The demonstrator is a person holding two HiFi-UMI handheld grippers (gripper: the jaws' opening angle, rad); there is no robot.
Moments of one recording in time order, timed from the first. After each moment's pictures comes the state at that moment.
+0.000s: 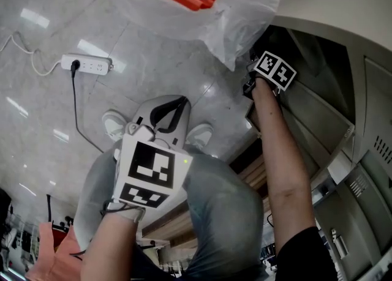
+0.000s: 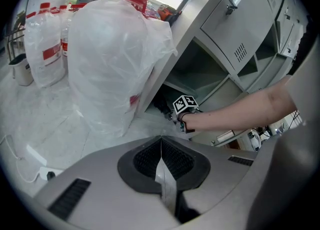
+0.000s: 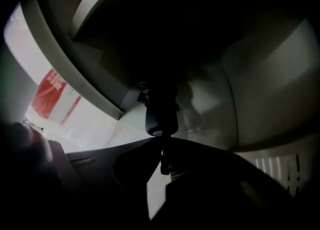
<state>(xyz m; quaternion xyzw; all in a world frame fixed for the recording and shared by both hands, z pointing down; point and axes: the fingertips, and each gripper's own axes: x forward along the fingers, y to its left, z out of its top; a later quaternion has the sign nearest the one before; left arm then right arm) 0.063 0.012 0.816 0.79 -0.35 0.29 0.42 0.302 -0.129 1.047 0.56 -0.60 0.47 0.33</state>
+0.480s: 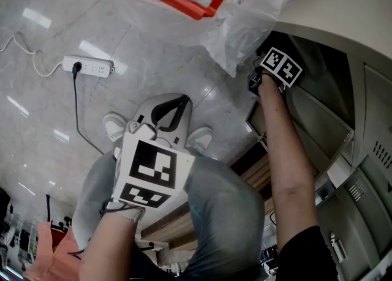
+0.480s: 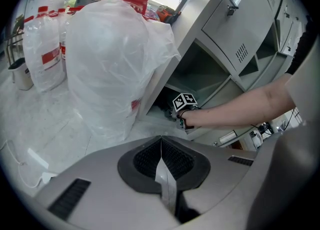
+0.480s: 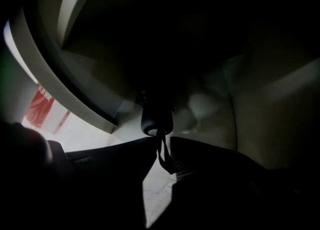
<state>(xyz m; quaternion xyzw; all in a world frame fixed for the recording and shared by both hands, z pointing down) 0.060 -0.001 0.815 0.79 -0.35 0.29 0.40 0.314 -0.165 1.042 0.58 -0.60 0.44 0.33</state>
